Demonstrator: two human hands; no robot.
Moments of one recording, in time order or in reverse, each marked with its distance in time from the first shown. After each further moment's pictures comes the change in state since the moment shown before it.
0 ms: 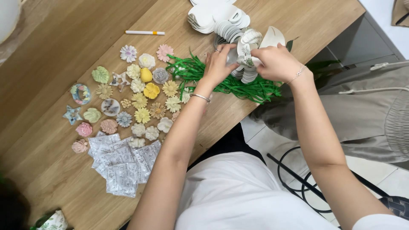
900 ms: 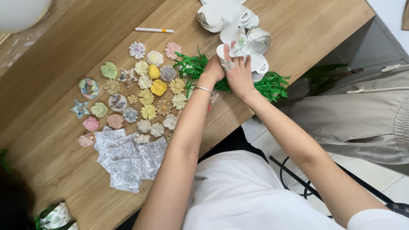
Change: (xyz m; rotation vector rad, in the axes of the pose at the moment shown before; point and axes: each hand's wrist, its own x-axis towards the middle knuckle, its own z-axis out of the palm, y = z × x) left_hand 0.020 -0.108 0.047 -0.064 -0.119 -0.322; right_hand 0.059 -0.040 0.178 -0.191 0.425 0.032
